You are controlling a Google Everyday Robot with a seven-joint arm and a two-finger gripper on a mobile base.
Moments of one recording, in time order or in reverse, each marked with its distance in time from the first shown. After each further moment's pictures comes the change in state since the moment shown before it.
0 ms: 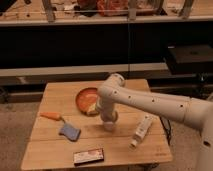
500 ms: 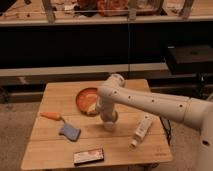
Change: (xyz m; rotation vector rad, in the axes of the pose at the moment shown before) arm 0.003 -0.001 0.002 0.003 0.004 0.000
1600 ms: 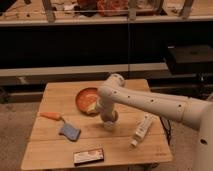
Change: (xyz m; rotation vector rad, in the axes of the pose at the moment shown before) arm 0.006 -0.001 0.004 0.004 0.008 -0.004
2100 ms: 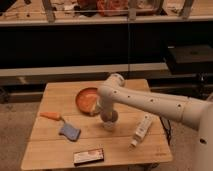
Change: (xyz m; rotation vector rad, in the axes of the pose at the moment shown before) arm 0.003 -0.001 0.001 0.003 0.005 -0.001
